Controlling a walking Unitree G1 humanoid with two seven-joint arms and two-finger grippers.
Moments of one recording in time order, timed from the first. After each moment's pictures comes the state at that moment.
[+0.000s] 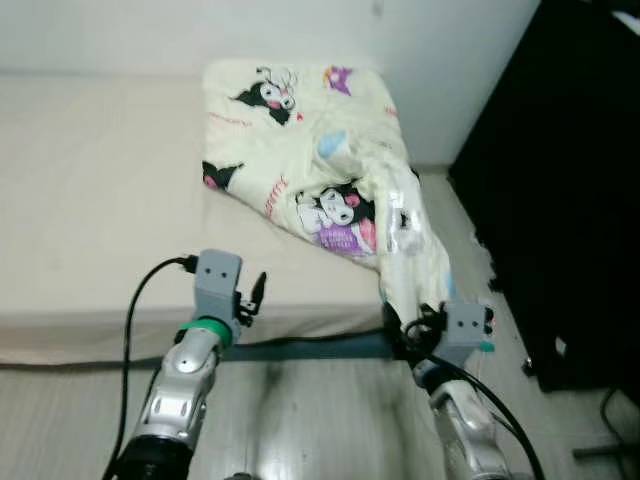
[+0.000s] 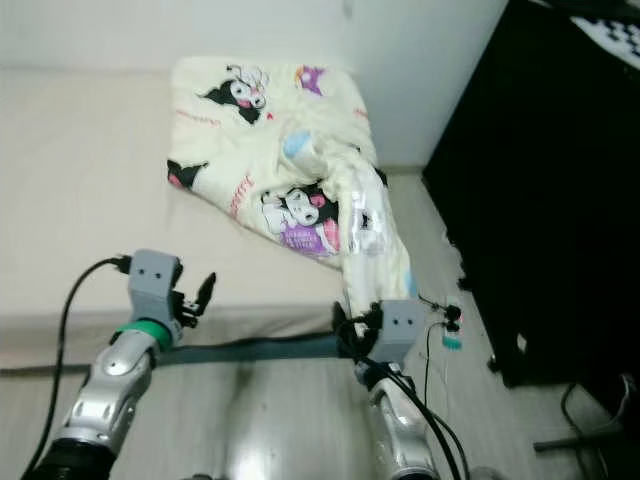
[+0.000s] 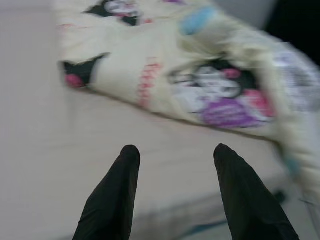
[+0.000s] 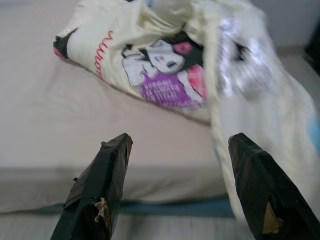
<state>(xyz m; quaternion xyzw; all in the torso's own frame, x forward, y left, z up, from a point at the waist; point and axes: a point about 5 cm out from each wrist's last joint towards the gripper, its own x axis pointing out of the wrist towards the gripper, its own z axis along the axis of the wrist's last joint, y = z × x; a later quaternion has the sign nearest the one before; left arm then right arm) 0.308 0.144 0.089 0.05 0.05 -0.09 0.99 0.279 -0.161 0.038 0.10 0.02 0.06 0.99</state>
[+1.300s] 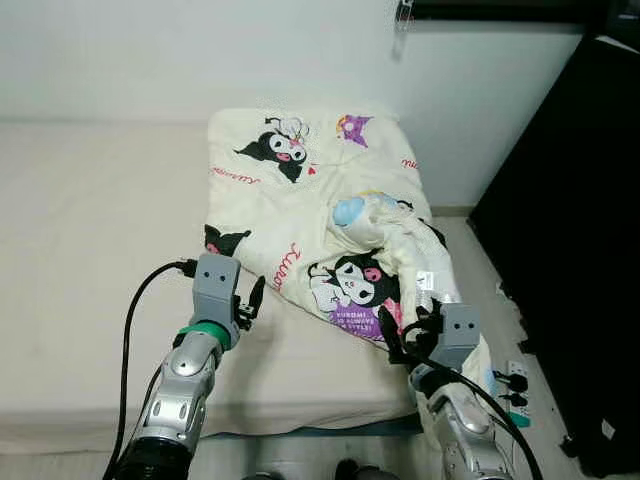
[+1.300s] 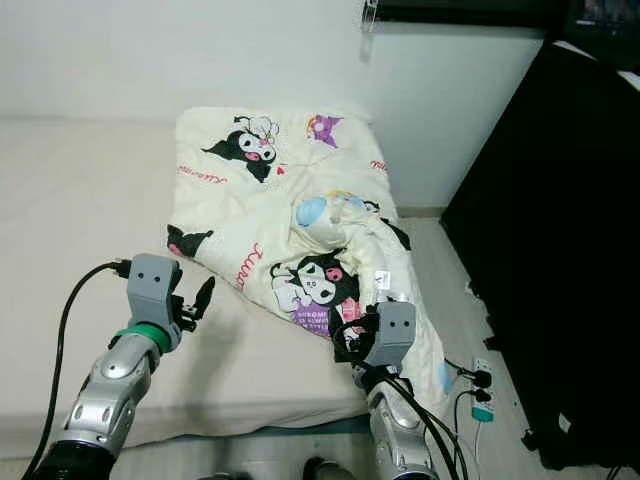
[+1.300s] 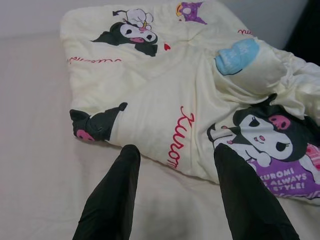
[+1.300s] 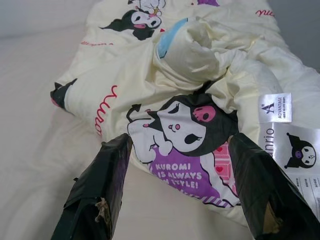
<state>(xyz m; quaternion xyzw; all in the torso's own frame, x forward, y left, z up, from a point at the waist) 0.307 0.150 0.085 0.05 0.06 -0.07 0.99 0.276 -0.150 0.035 0.10 0.03 0.08 0.99</state>
